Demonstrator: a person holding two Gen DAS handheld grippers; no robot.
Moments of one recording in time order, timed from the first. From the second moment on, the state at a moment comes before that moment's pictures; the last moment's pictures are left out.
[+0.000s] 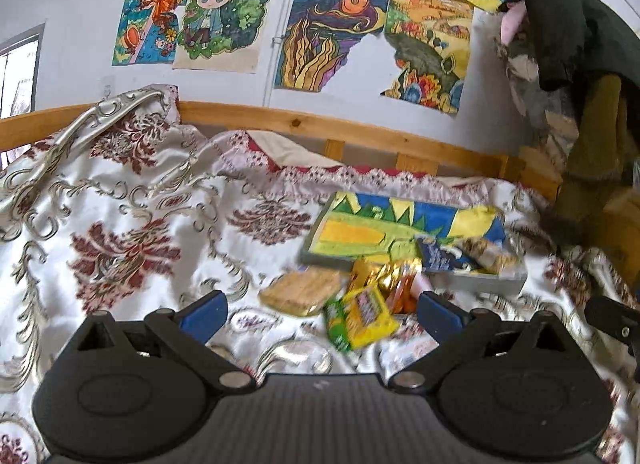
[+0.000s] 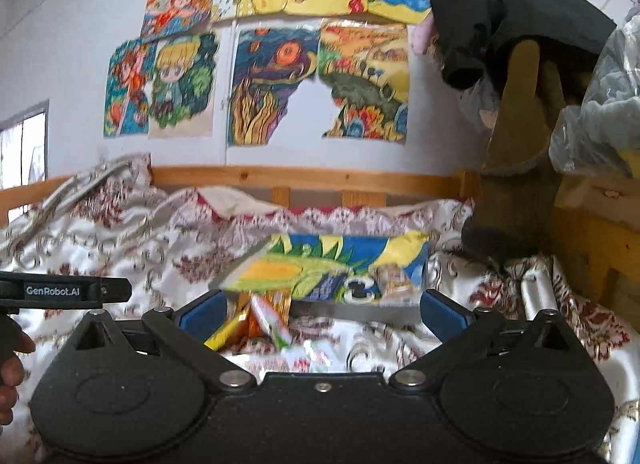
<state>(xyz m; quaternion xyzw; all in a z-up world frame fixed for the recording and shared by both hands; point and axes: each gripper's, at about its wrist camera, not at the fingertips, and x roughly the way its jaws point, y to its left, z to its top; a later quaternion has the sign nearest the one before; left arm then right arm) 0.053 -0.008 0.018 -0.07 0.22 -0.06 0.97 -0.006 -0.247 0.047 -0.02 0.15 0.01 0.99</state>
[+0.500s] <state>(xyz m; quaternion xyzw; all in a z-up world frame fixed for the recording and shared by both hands) 0.048 0.008 -0.011 -0.05 0.27 -0.05 0.96 -0.003 -0.227 0.014 -0.03 0.23 0.02 0.97</state>
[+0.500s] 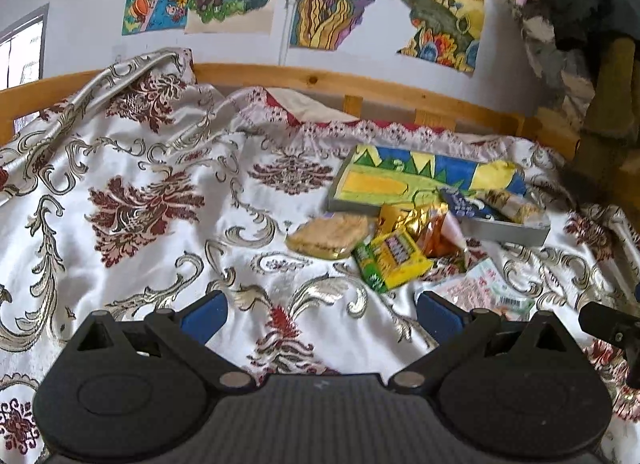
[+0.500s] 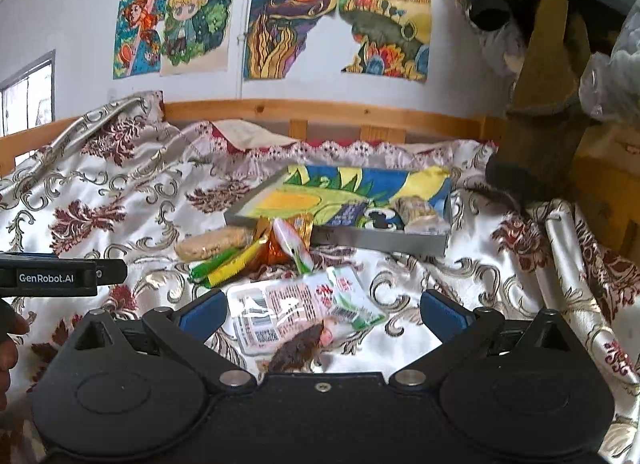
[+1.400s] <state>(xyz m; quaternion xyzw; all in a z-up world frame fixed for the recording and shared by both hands) 0.066 0.016 -0.029 -0.06 0.31 -0.04 0.95 0.023 -0.231 -0.013 0.01 0.30 0.03 0.95</state>
